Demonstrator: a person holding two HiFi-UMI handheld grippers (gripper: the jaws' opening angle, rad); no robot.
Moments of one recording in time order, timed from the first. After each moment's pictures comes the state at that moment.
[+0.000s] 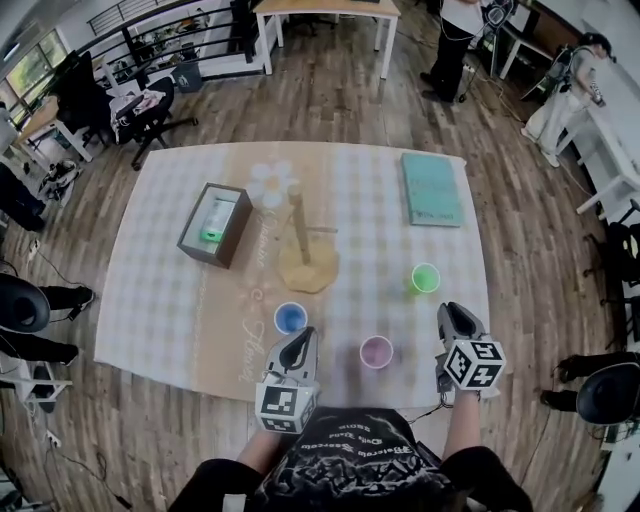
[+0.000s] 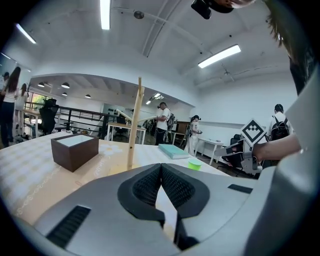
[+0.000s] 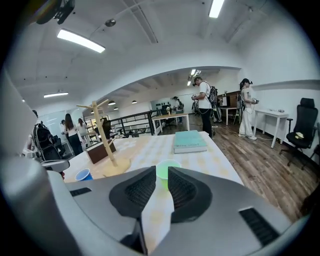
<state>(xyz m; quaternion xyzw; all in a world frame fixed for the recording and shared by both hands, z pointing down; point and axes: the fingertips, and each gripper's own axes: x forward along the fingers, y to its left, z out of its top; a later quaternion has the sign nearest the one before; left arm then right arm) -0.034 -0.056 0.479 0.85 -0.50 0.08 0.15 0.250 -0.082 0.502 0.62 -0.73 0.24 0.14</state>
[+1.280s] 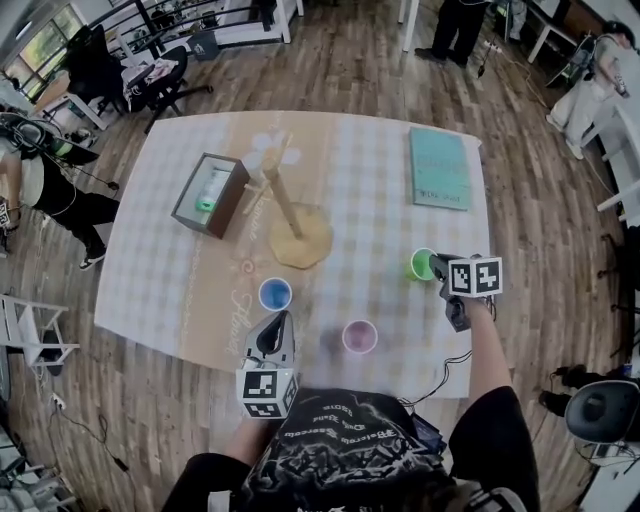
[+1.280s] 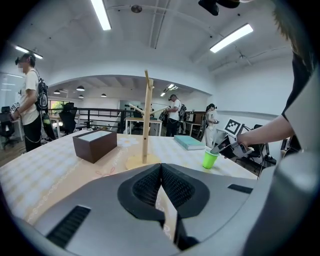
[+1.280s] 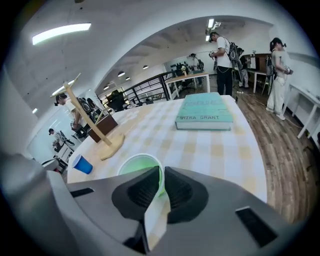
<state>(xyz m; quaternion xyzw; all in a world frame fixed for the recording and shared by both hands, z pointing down) -0.041 -0.053 0.498 0.79 -0.58 0.14 0.17 0.277 -0.184 0.587 0.46 -0.75 0.38 0.27</state>
